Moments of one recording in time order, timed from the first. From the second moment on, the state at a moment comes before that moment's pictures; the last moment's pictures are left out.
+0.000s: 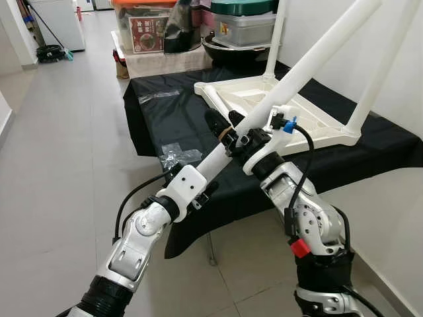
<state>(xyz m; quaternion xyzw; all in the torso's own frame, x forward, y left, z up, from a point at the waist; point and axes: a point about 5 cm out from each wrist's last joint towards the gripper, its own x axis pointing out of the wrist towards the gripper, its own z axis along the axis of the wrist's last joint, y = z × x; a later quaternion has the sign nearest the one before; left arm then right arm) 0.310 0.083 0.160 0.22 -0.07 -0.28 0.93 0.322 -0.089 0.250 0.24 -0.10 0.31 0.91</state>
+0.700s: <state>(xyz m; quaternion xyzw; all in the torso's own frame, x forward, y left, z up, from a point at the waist) 0.309 0.083 0.158 0.22 -0.06 -0.28 0.93 0.324 -0.088 0.246 0.25 -0.10 0.31 0.91</state>
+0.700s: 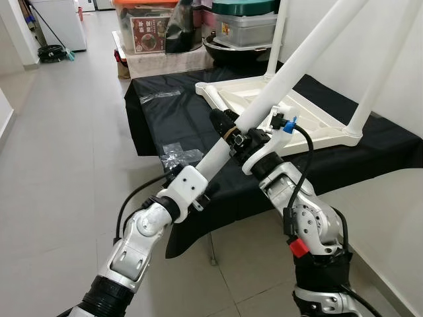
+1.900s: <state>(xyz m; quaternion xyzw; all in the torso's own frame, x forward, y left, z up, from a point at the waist) 0.258 0.100 0.178 0.08 -0.11 -0.09 0.99 0.336 -0.138 0.242 0.06 -0.17 0.13 0.97</state>
